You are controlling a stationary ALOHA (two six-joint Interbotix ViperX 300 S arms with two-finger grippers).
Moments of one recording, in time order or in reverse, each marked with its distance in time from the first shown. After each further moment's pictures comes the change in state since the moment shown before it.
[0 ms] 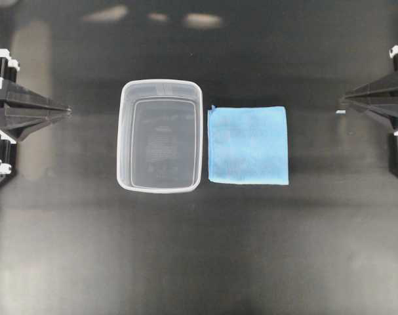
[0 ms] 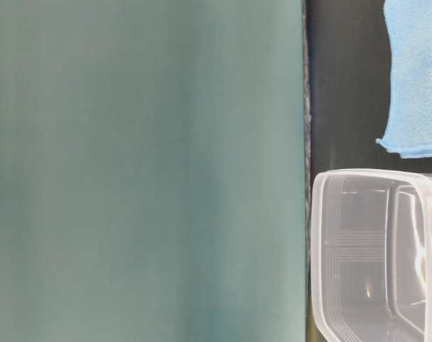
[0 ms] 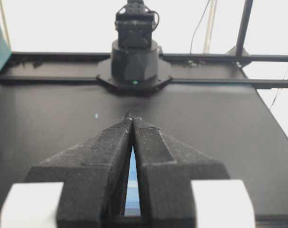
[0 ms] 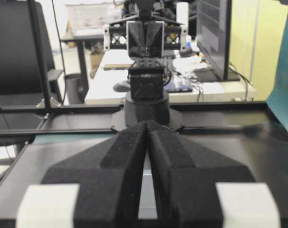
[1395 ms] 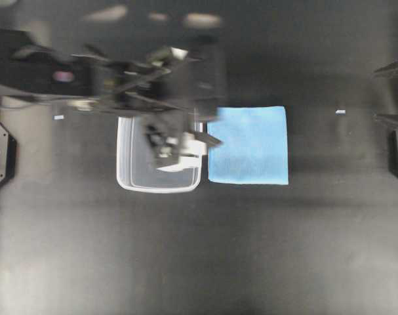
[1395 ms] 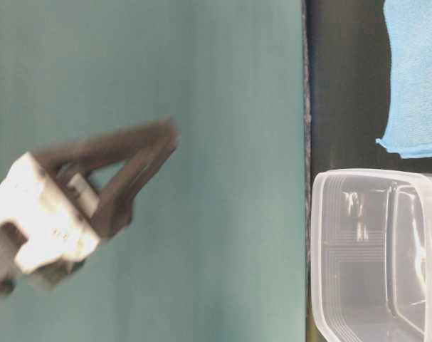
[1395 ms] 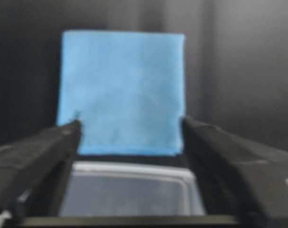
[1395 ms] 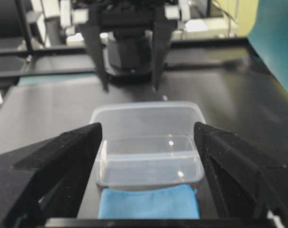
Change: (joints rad) left arm -0.003 0.999 -1.034 0.038 0.905 -0.038; right arm -0.063 -0.310 0.011 0.006 0.494 0.005
